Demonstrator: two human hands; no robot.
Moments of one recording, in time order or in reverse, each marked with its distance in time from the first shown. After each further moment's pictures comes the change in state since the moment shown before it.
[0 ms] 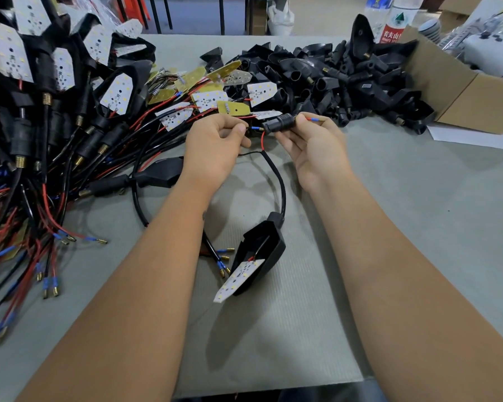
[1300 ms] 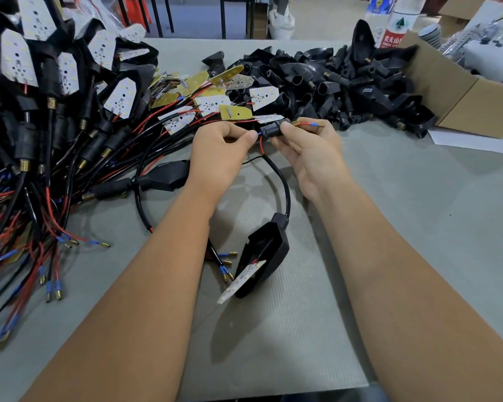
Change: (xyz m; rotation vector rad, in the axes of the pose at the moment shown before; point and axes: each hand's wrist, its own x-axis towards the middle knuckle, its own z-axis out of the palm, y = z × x) left_hand -0.003 0.003 0.004 0.052 0.049 0.037; right_hand -0.003 0.004 0.000 -0.076 -0.069 -0.032
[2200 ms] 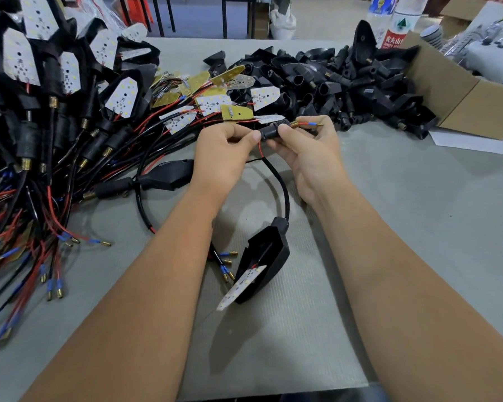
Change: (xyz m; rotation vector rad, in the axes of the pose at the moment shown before) left_hand -0.007 0.006 0.000 -0.077 -0.046 -0.019; right_hand -0.009 0.001 0.002 -0.050 -0.073 -0.066
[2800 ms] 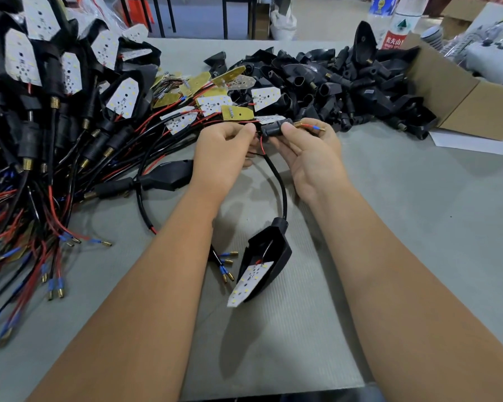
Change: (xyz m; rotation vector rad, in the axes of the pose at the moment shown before) left_hand 0.004 -0.001 0.001 -0.105 0.001 -0.104; right_hand 0.004 -0.001 0.002 0.155 0.079 0.076
